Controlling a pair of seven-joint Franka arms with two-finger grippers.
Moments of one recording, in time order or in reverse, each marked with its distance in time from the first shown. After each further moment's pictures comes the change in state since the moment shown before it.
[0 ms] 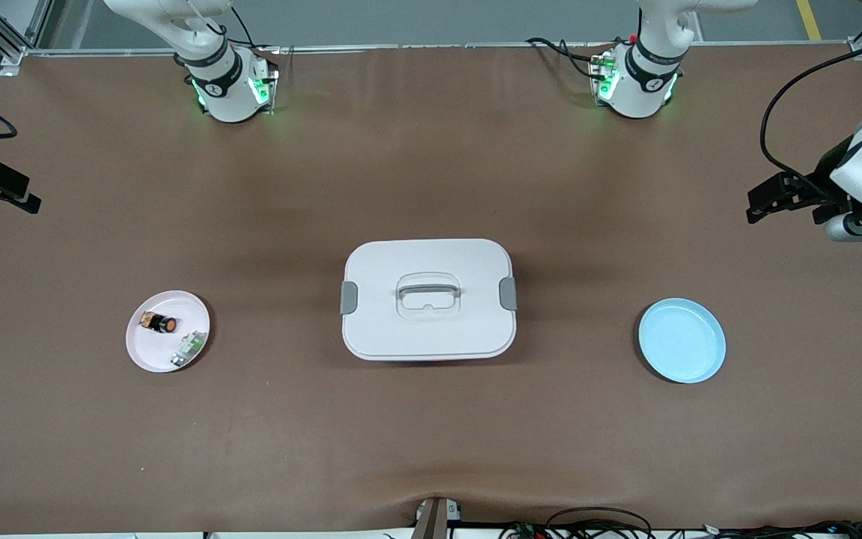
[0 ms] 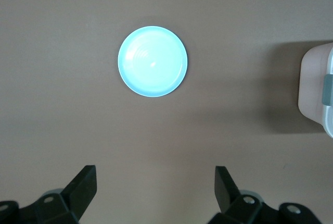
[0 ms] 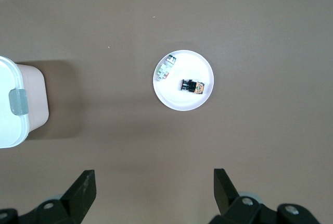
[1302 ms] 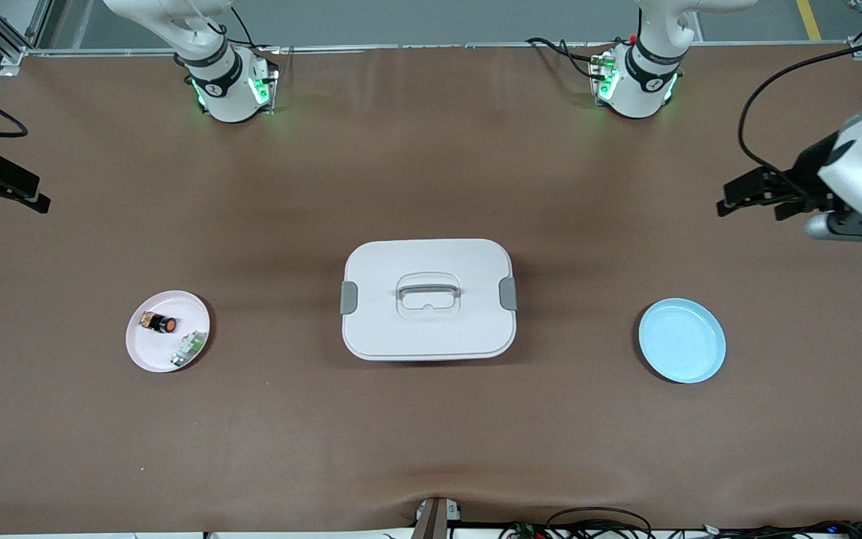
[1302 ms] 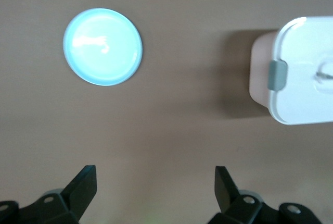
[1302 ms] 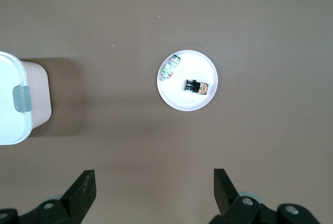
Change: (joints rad) left arm 0.015 0.004 -0.046 -0.026 -0.171 -0.023 -0.008; right arm 0.019 0.000 0.002 -0.001 -0.001 0.001 0.000
